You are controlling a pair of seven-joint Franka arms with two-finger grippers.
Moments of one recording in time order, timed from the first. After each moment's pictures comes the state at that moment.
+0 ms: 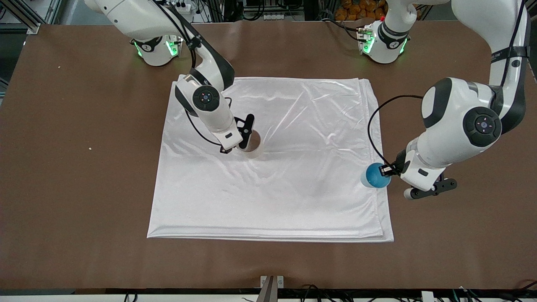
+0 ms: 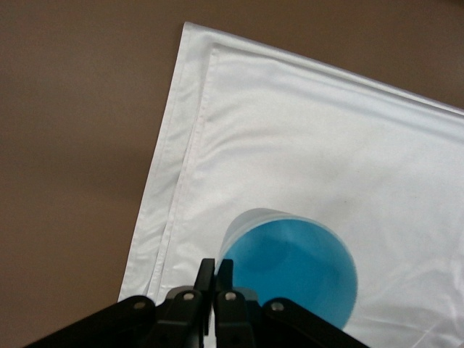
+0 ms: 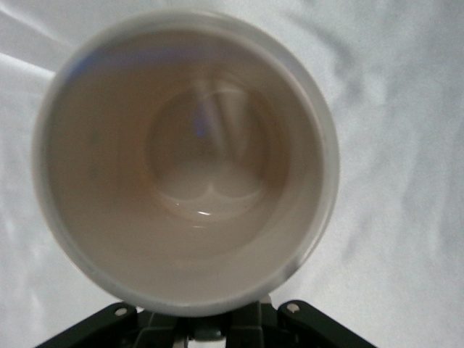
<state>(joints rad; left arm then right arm) -0.13 0.40 -0.13 -1.54 -0.03 1.94 -0.50 0.35 0.48 0.32 -1.91 -0.13 2.37 -0.60</state>
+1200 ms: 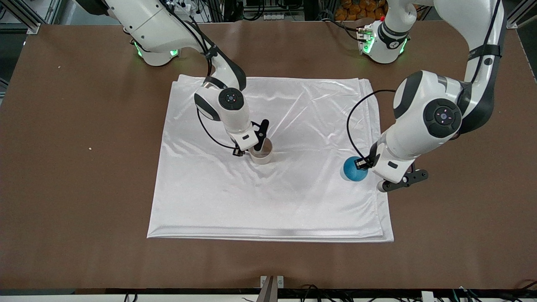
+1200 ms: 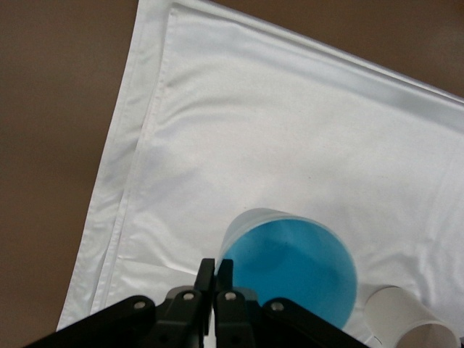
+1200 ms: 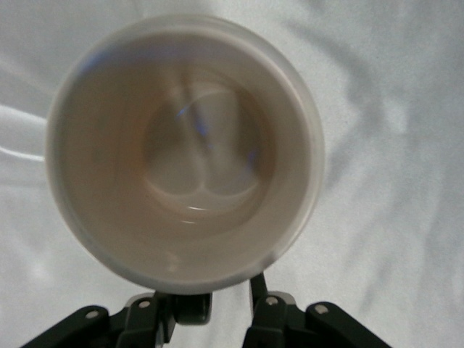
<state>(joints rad) -0.24 0.40 -0.13 -1.54 -0.03 1.94 -0.65 0.44 0.60 0.28 -1.84 -0.32 2.43 -0.38</state>
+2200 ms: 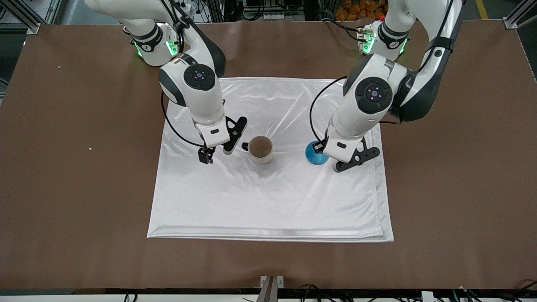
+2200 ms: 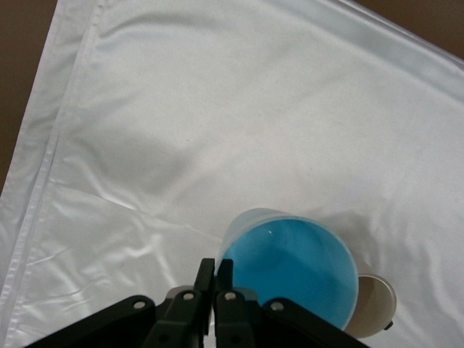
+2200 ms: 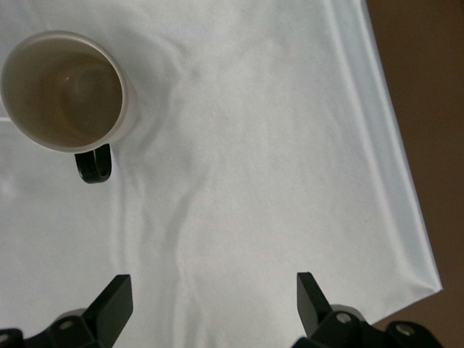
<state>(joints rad) -0.42 0.40 -0.14 -1.55 -0.03 1.94 -0.94 0.34 0.33 0.29 -1.81 -0.33 2.19 -0.38</state>
